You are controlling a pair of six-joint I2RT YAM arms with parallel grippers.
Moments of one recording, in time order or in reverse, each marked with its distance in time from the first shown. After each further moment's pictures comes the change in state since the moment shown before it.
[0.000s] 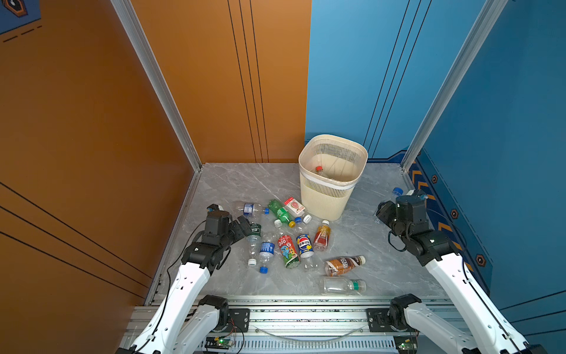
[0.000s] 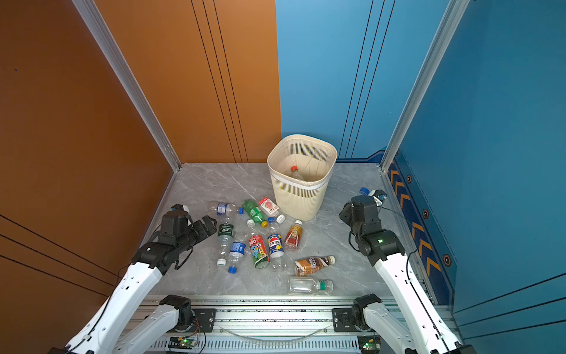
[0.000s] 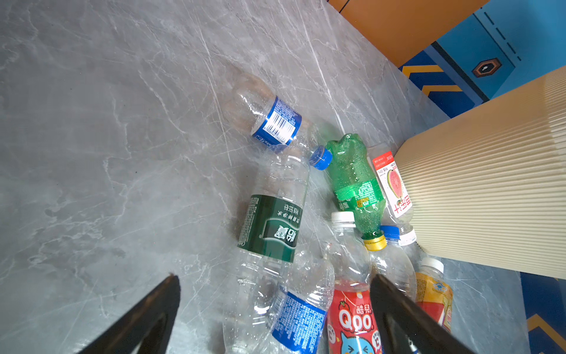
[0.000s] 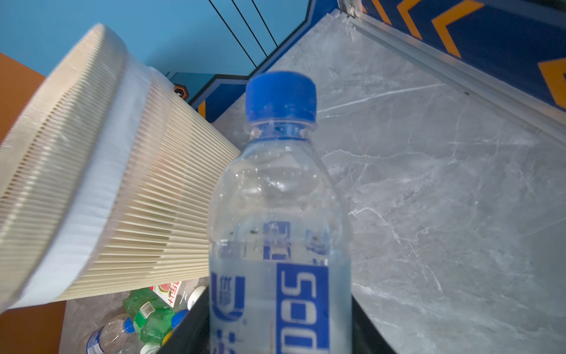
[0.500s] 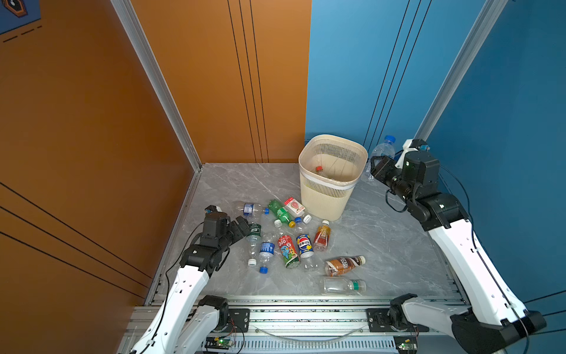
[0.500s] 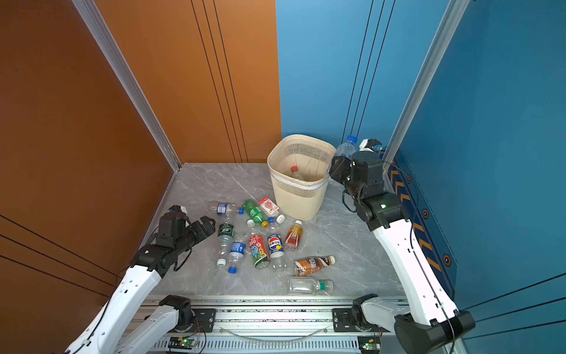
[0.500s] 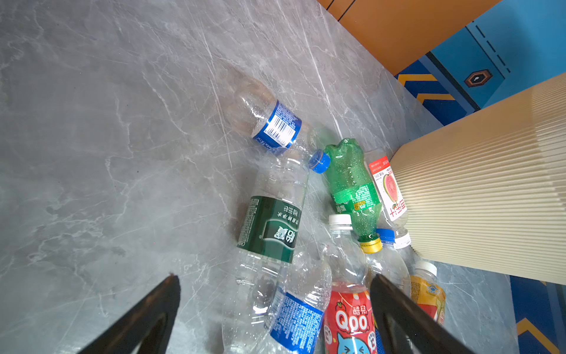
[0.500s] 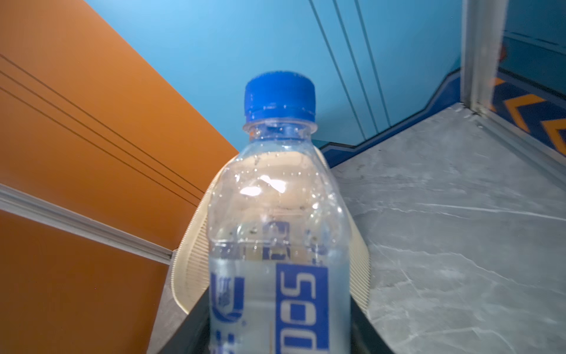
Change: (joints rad) left arm 0.018 -0.031 -0.015 -0.001 0.010 -0.011; right arm 0.078 0.327 0.558 0.067 -0.105 -0.131
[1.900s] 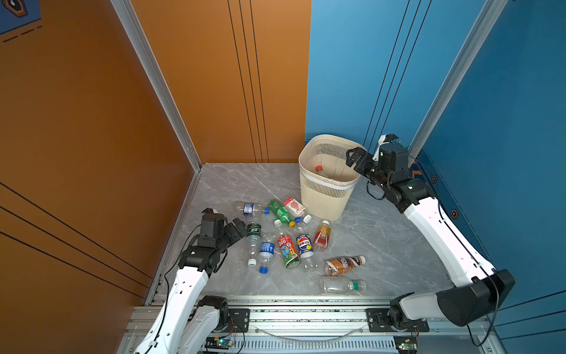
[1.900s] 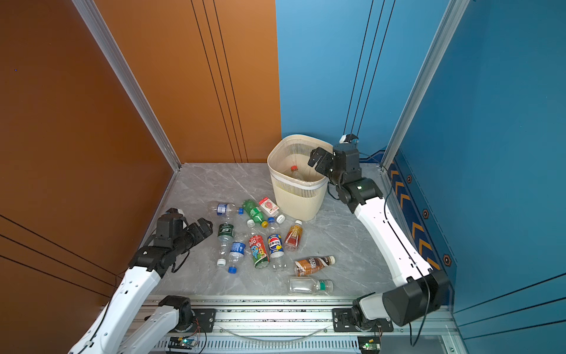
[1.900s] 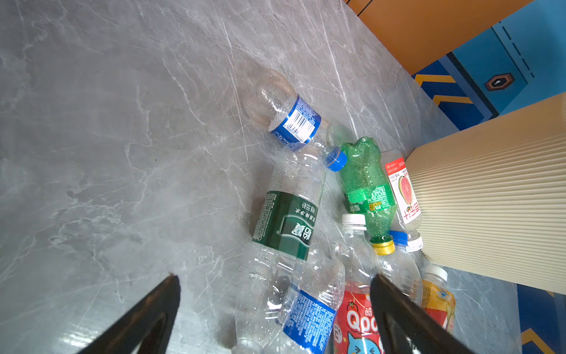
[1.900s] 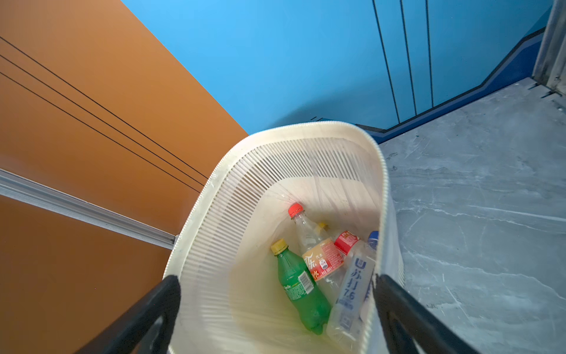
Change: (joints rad) left arm 0.053 -0.001 -0.013 -0.031 0.027 0.001; right arm 0.008 0.098 -0.072 0.136 -0.049 0.002
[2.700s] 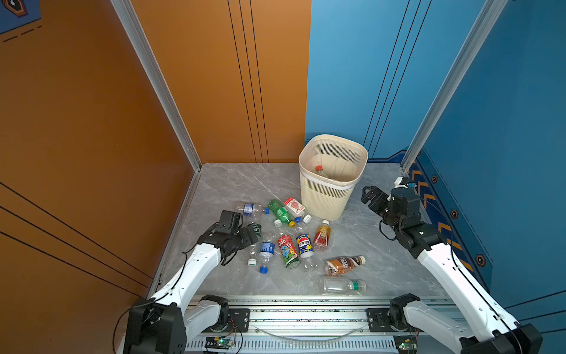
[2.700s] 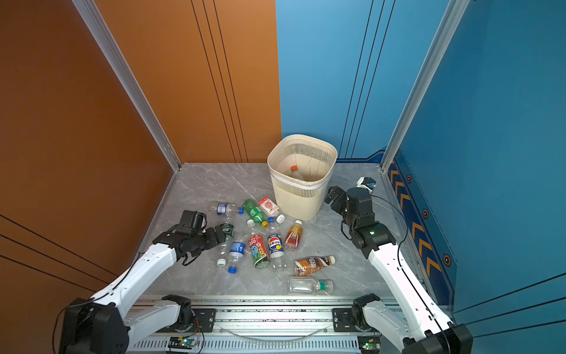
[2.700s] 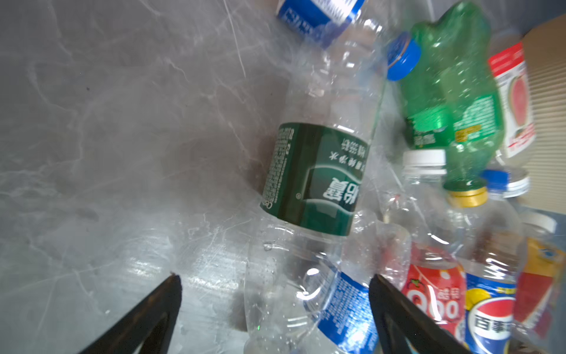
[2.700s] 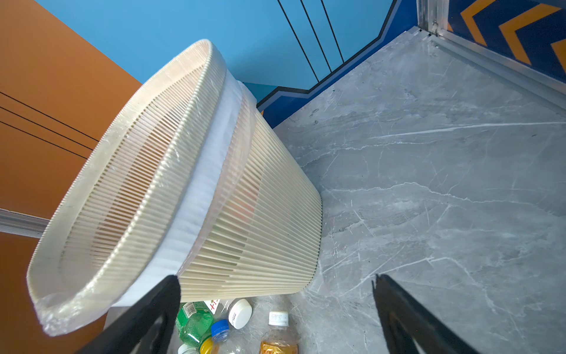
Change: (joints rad) left arm -0.107 0.319 0.004 -0.003 0.042 0.079; right arm -0.055 -0.339 -0.526 0.076 0.067 0.073
